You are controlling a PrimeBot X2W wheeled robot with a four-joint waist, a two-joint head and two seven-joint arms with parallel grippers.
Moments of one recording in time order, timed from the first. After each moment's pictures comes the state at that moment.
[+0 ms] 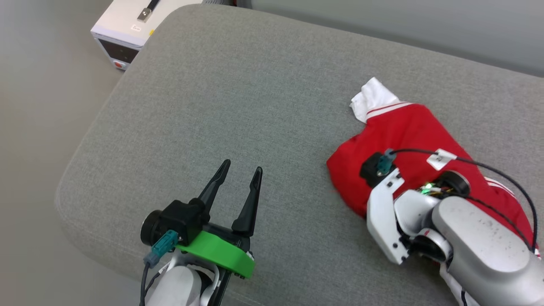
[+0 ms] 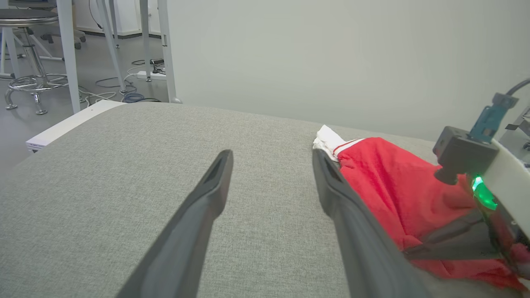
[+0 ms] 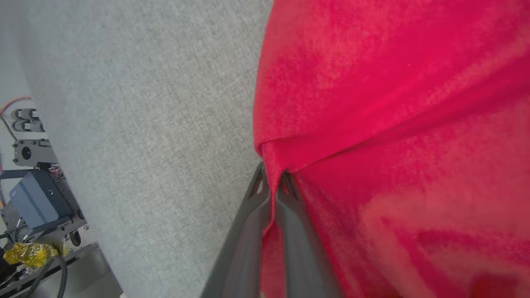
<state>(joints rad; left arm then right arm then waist) -0.15 0.09 -0.31 0.11 -0.30 -0.13 -0.26 -0.60 -0.44 0.81 0.26 0.63 0.13 0.80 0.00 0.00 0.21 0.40</state>
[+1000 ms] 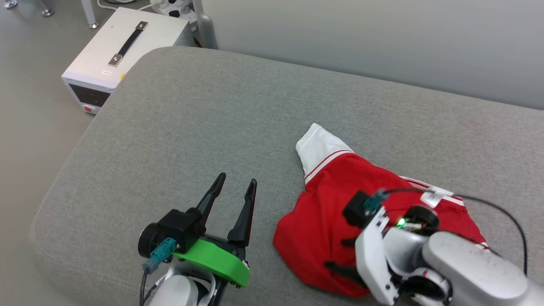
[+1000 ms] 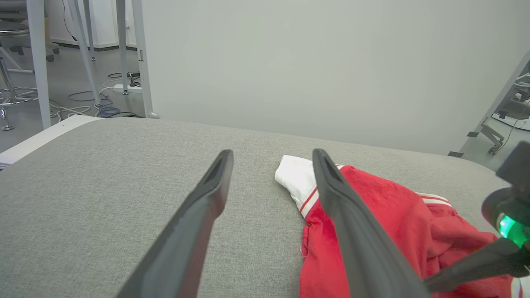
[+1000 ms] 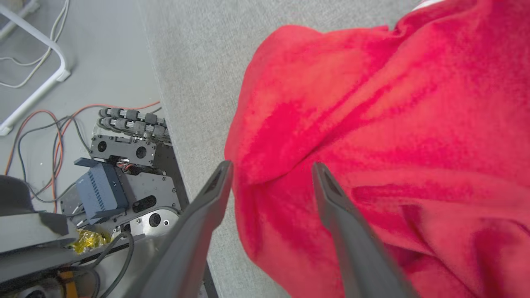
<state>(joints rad) -0.12 0.09 -0.30 0.15 -0.31 -0.13 -0.26 -0.56 -0.52 1.05 0.11 0.86 0.13 0.58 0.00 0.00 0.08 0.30</state>
